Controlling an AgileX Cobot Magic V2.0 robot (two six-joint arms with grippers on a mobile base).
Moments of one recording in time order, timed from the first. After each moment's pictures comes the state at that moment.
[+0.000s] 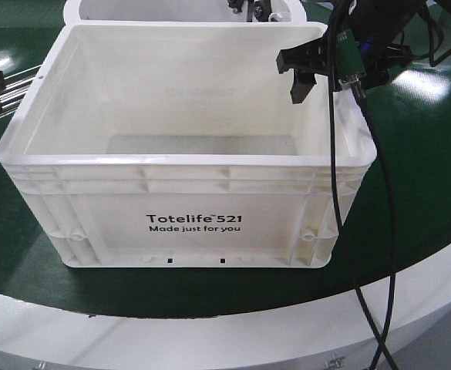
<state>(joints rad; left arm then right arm) -0.05 1.02 -0.80 -0.10 0.25 0.03 0.33 1.87 -1.85 0.05 1.25 0.15</state>
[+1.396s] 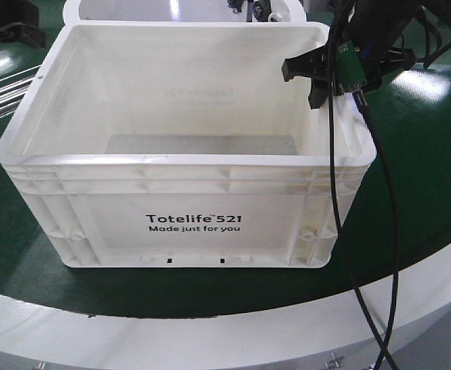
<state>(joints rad) -0.05 1.53 -1.58 -0.15 0.97 0.03 0.32 1.92 -1.86 0.00 1.27 0.14</state>
